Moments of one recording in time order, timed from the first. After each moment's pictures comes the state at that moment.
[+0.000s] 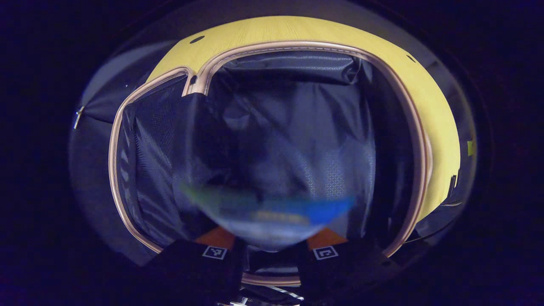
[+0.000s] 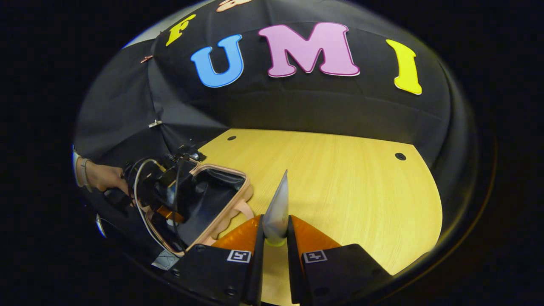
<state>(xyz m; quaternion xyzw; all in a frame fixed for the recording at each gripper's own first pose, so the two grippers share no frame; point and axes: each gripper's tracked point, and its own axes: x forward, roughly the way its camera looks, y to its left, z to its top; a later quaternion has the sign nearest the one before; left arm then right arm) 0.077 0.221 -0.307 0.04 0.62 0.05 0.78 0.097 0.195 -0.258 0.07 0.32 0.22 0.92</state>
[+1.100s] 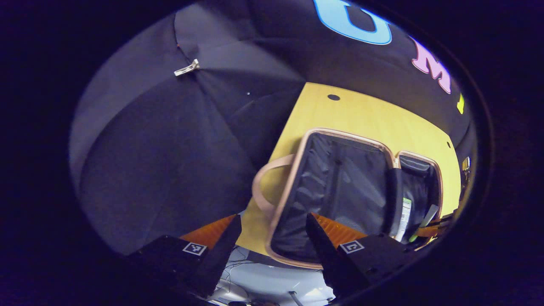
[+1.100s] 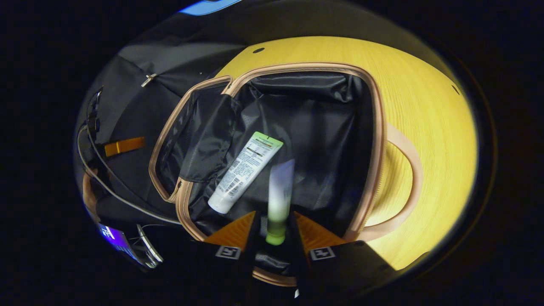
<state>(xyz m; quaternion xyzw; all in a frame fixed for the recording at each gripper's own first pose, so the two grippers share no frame) 0.004 0.554 -0.181 -0.07 0.40 0.23 0.88 0.005 0.414 -0.338 0.12 0.60 0.27 0.75</state>
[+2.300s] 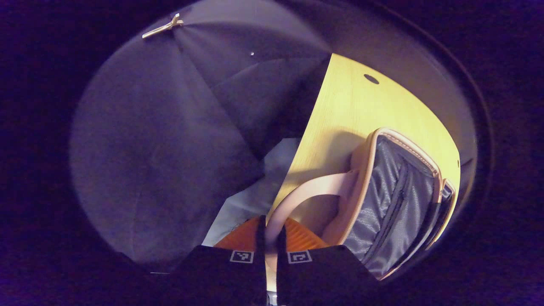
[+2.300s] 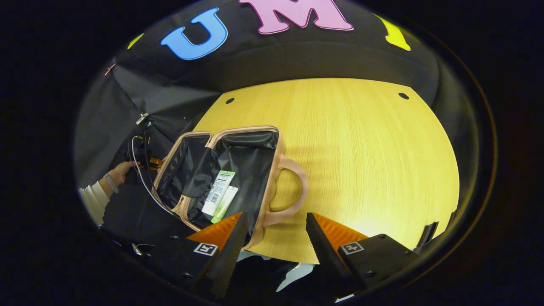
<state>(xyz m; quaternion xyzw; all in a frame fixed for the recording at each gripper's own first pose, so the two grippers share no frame) 0.107 0.605 -0.254 -0.15 0.47 0.18 0.85 0.022 0.274 -0.246 0.15 0.49 0.17 0.84</state>
